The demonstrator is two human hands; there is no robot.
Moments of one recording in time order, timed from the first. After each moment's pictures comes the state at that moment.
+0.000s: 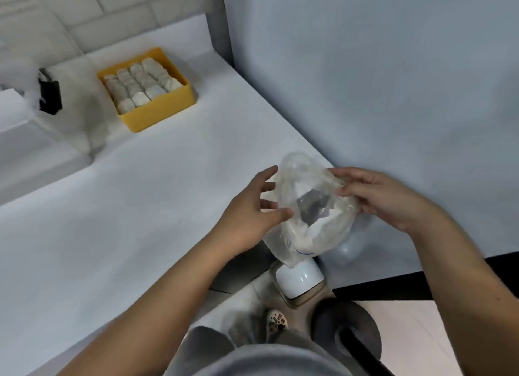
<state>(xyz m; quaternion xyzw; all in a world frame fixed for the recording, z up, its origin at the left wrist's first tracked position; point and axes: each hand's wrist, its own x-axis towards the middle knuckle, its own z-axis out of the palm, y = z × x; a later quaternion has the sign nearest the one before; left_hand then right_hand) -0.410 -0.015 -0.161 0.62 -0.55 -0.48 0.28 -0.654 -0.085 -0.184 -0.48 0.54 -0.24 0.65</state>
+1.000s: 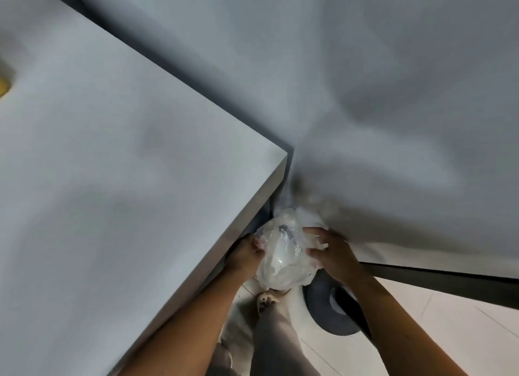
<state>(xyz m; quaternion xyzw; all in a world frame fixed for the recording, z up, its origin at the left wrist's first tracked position) -0.473 -0.080 -0.486 0.70 -0.51 -0.50 -0.03 -0.683 -0.033 -0.470 -0.43 0.73 -0.18 0.51</state>
